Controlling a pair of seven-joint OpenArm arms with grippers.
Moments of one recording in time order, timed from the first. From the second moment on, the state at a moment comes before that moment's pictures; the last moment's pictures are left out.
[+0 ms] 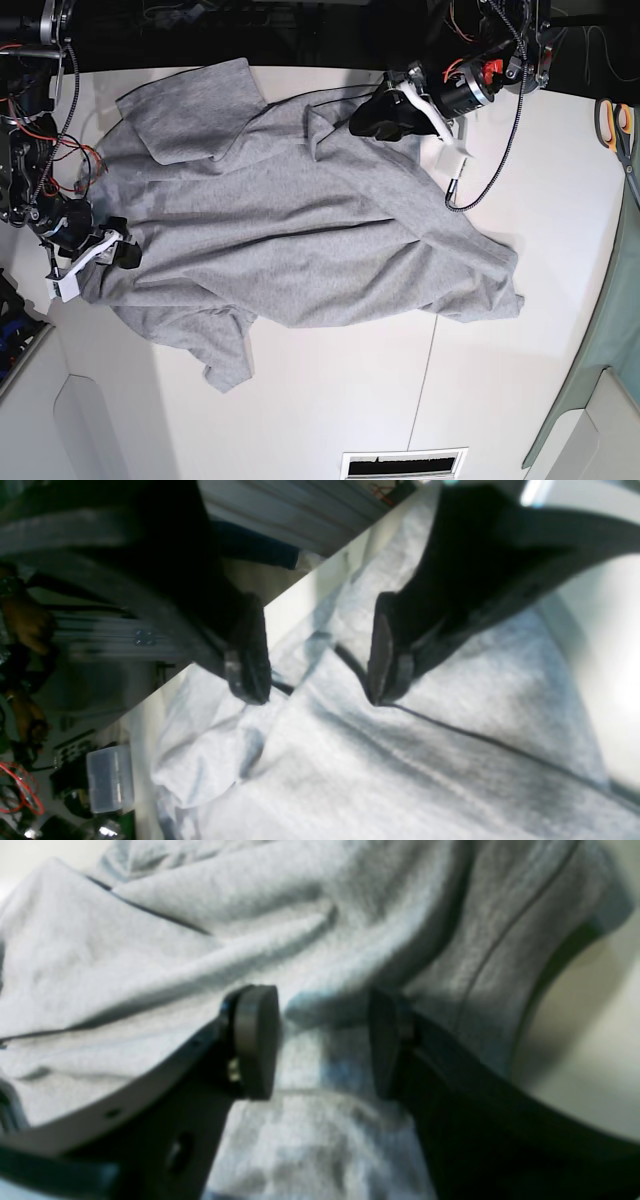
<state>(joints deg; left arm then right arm) 19.0 -2.9 -12.0 83.4 -42.8 -38.8 47.3 14.0 20.5 6.5 55.3 32.1 27.1 -38.1</state>
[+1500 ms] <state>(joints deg) 25.9 -19.7 -39.7 96.0 -38.9 -38.8 49.7 14.0 20.6 6.5 55.3 32.1 27.1 -38.1</state>
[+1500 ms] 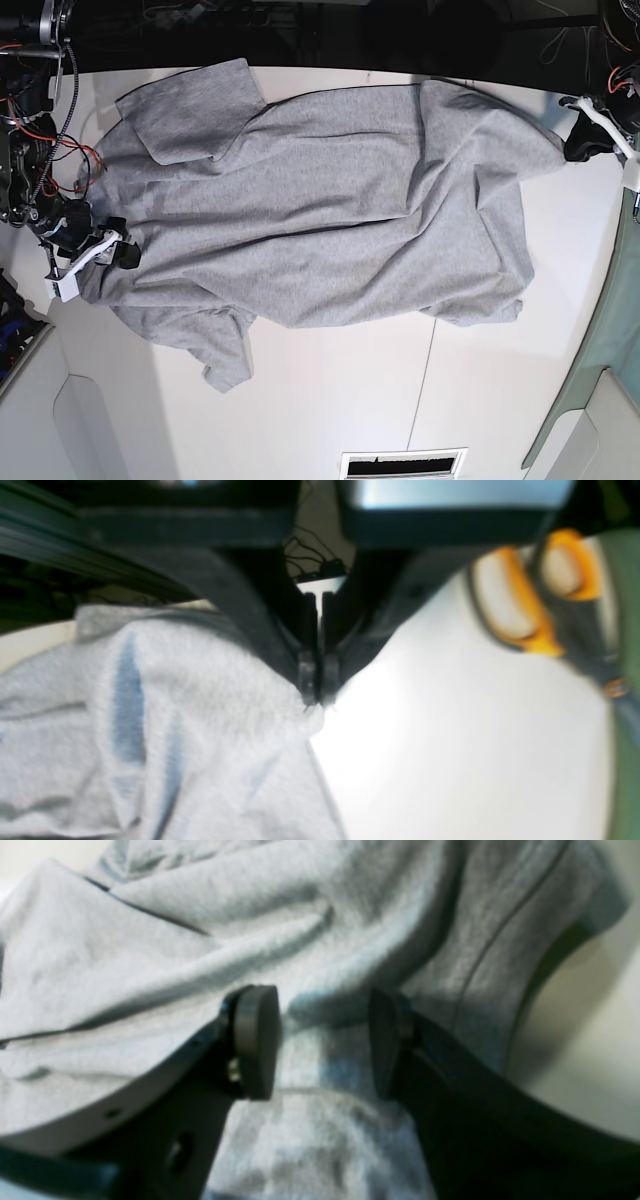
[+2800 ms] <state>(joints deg) 27.4 -20.3 -33.6 91.5 -37.5 -31.1 45.4 -5.6 24.1 27.3 60.2 46.0 30.1 -48.3</state>
